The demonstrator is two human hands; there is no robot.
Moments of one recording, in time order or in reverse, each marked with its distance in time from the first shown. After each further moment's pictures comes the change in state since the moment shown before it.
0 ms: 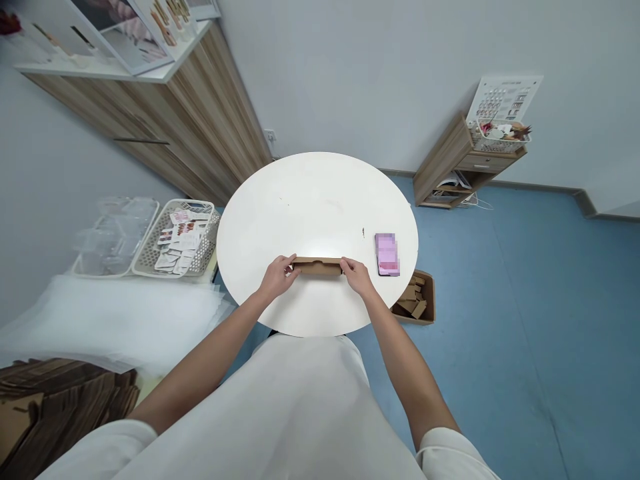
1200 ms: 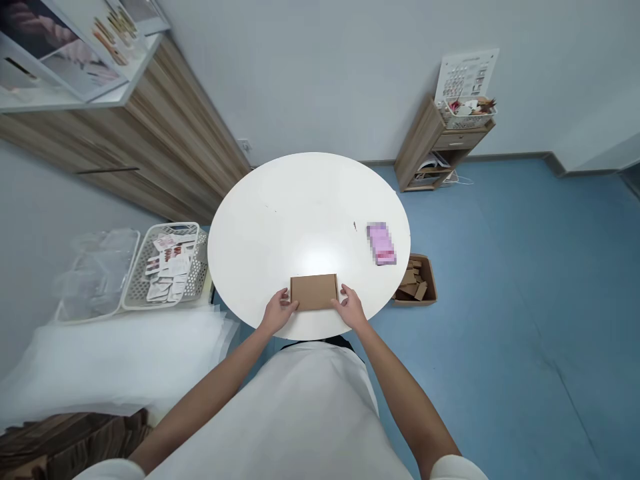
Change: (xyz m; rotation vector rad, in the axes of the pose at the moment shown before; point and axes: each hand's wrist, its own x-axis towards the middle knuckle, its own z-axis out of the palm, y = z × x) left_hand -0.059 -0.053 0.031 -0.186 -0.133 -0.361; right_hand -0.072 0.062 0.075 0.059 0.173 0.177
